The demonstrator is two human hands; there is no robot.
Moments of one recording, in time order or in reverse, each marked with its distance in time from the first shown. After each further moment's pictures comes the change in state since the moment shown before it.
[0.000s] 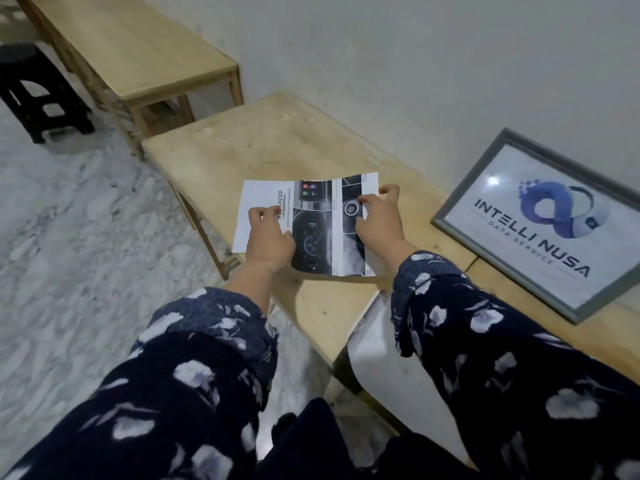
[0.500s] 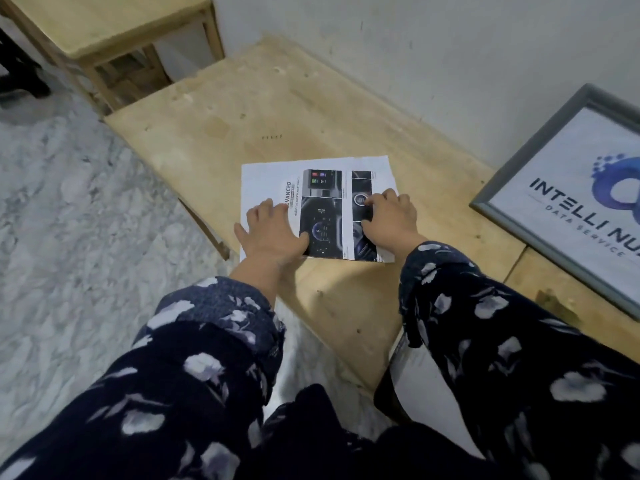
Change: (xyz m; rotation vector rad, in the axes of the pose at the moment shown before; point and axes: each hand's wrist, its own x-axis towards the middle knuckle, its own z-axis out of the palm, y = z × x) left_hand 0.087 -0.052 0.022 0.535 -0.217 -0.002; right_hand 0.058 0.023 0.069 -0.512 -0.221 0.068
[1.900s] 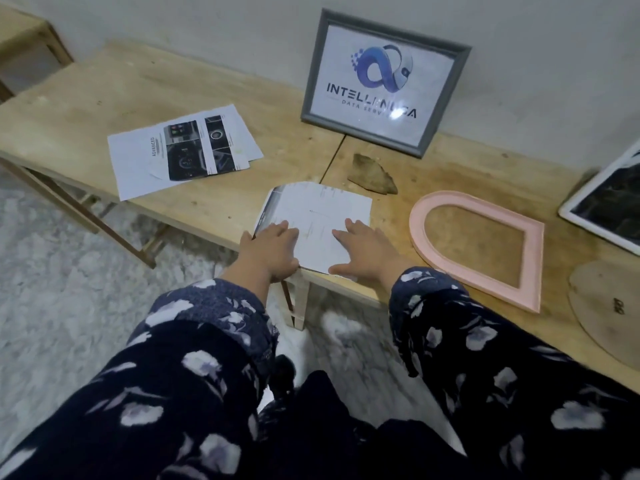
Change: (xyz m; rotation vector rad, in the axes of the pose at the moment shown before) left_hand -0.265 0.096 0.075 0.409 -0.319 0.637; right_hand -0.325 0.168 0.032 -0.076 -0.215 0.023
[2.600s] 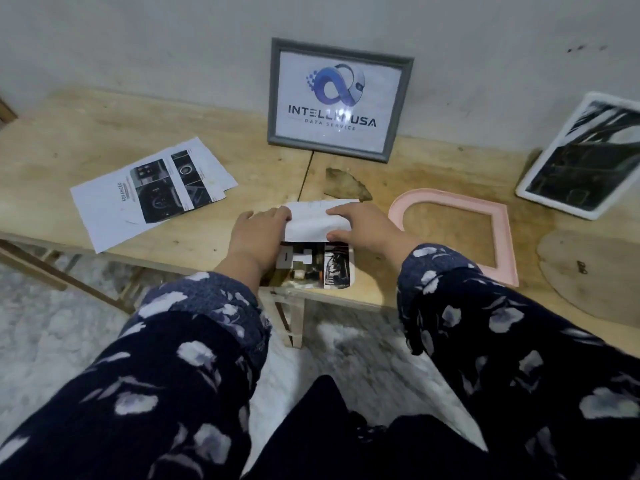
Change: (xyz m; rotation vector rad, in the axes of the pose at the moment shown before) left_hand 0.014 0.007 -0.052 0.102 0.348 0.161; right_hand -0.013 0.005 -0.061 0.413 0.256 0.091
